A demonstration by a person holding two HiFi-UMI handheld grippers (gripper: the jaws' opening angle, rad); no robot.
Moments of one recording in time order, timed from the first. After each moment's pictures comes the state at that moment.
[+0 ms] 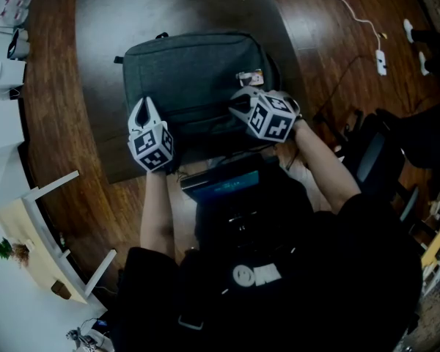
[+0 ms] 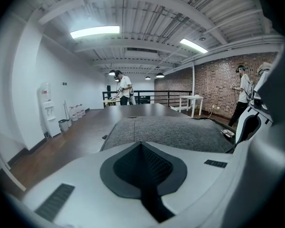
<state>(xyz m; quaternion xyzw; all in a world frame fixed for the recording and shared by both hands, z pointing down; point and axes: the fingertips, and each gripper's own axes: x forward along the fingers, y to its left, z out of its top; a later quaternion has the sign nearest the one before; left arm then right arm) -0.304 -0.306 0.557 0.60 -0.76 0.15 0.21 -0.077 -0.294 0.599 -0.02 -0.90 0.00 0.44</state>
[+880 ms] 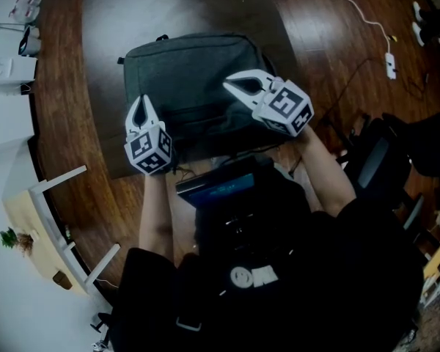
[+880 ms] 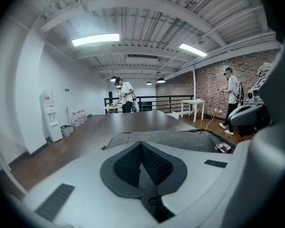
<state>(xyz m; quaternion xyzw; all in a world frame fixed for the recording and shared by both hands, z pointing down) -0.282 -0.313 0.514 0.60 -0.77 0.13 0.18 -0.074 -0.357 0.495 0.08 -0.98 0.12 0.15</state>
